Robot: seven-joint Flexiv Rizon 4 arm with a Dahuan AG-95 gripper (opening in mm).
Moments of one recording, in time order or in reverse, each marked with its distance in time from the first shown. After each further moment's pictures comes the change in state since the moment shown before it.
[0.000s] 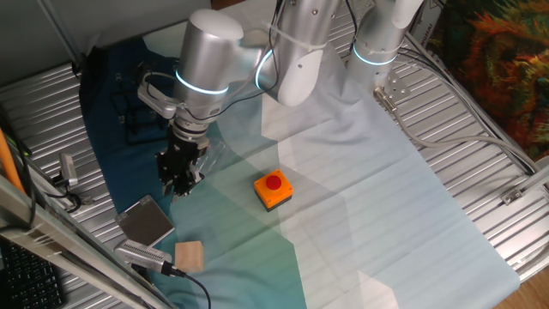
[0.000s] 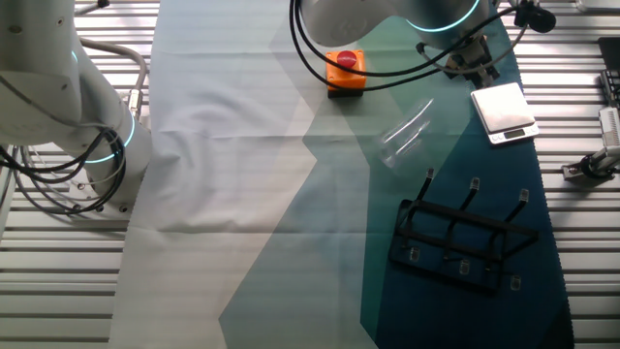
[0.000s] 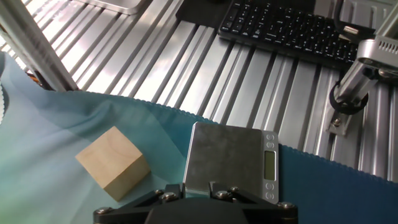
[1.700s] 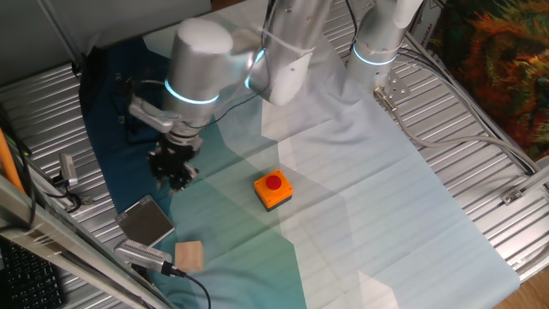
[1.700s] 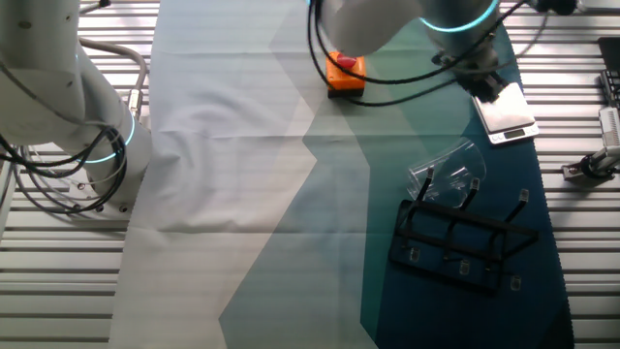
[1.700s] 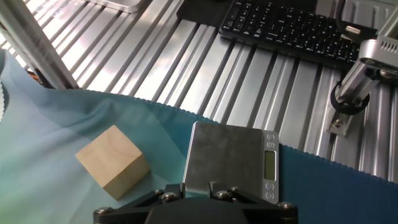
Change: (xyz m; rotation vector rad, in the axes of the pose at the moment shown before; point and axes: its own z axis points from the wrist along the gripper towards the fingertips) arm 0.017 -0.062 0.018 0.088 0.154 -0.289
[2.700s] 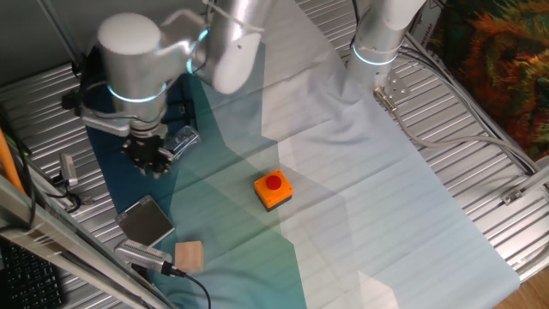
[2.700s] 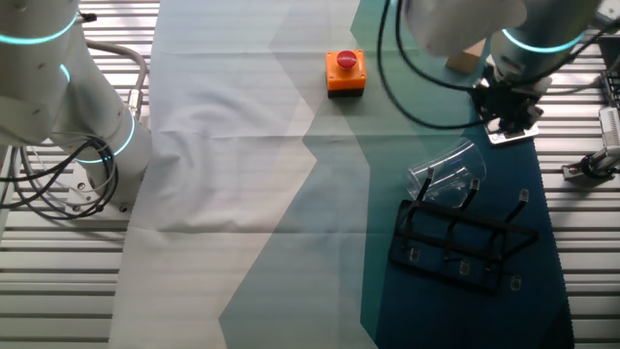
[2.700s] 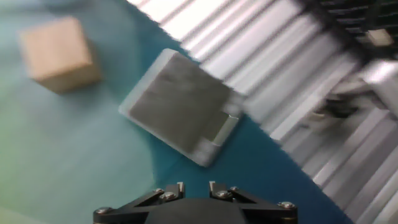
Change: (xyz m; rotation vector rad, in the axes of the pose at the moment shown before) arm 0.023 -0.027 0.001 -0.136 0.195 -0.176
